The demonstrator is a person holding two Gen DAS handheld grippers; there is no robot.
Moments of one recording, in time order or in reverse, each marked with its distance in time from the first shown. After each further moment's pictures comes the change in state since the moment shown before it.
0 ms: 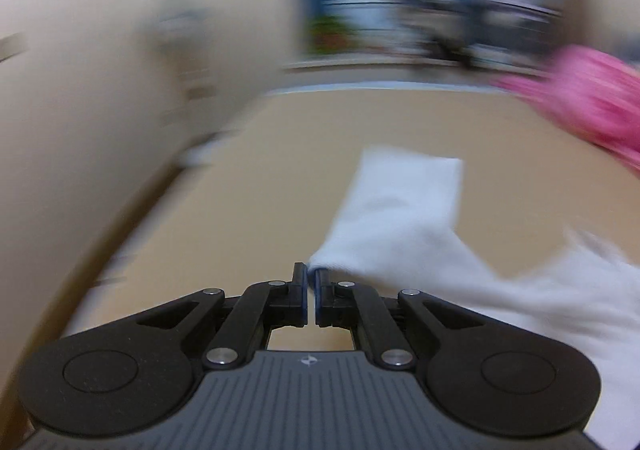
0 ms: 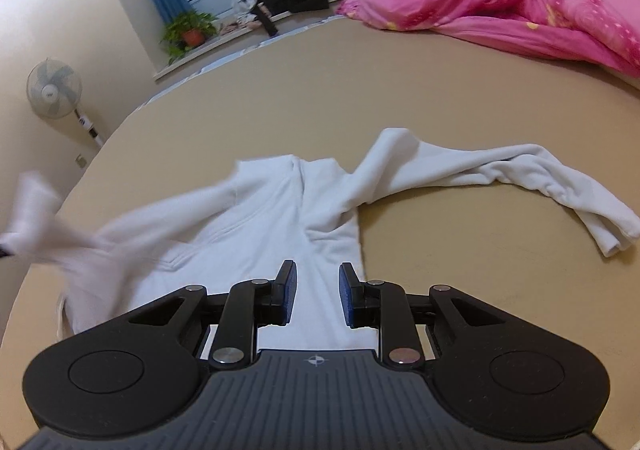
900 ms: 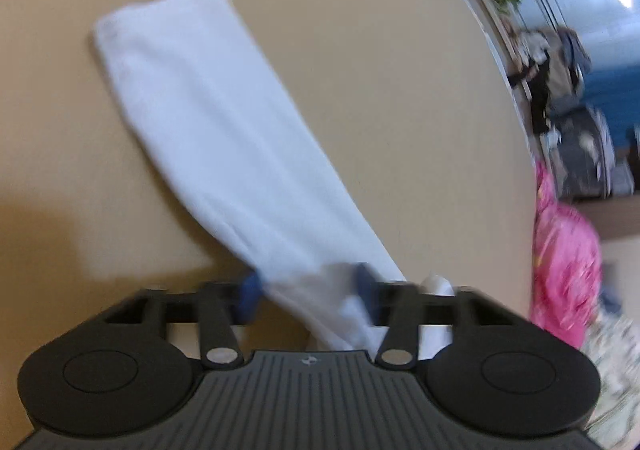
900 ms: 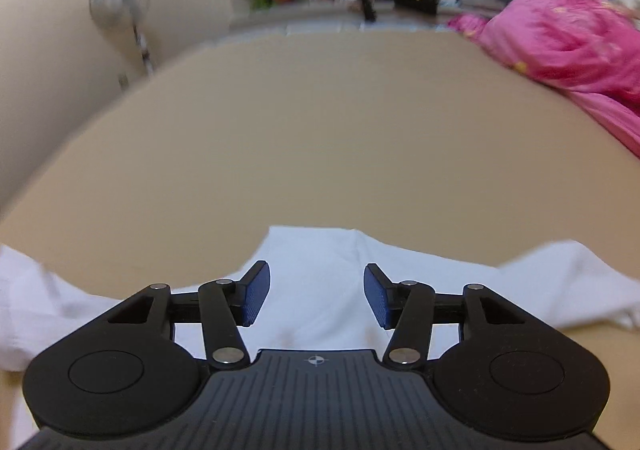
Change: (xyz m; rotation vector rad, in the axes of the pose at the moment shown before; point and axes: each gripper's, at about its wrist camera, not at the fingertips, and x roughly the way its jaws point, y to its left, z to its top) left arm 0.163 0.033 -0.109 -0.828 0.606 -0.384; right arm 0.174 0.150 0.054 -0.357 0.098 -0.006
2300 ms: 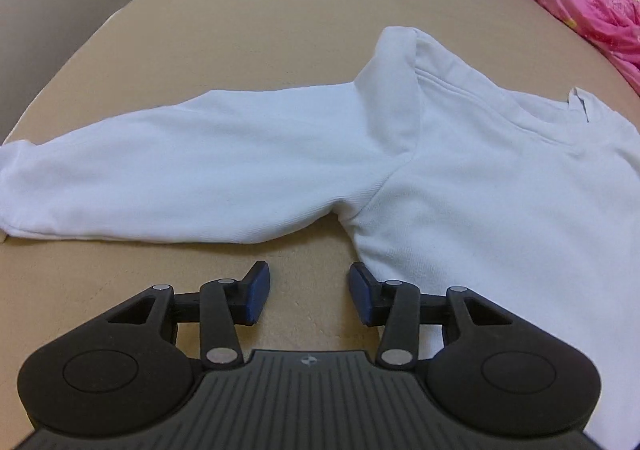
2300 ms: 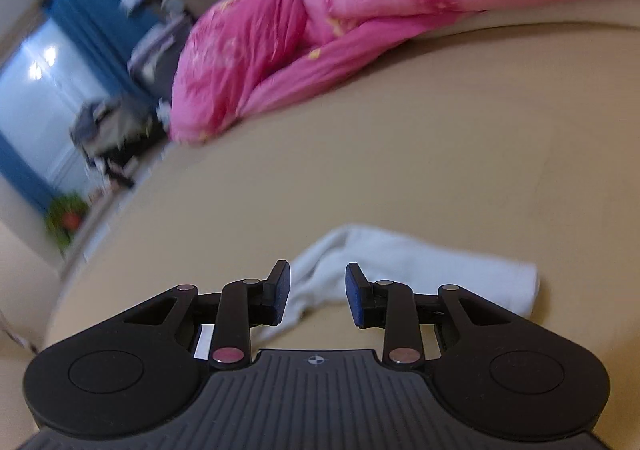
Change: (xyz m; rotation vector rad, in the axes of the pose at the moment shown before) left arm 0.123 -0.099 -0.123 0.857 -0.115 0.326; right arm -0.139 -0.326 -0.158 0.986 -0.379 -0.192
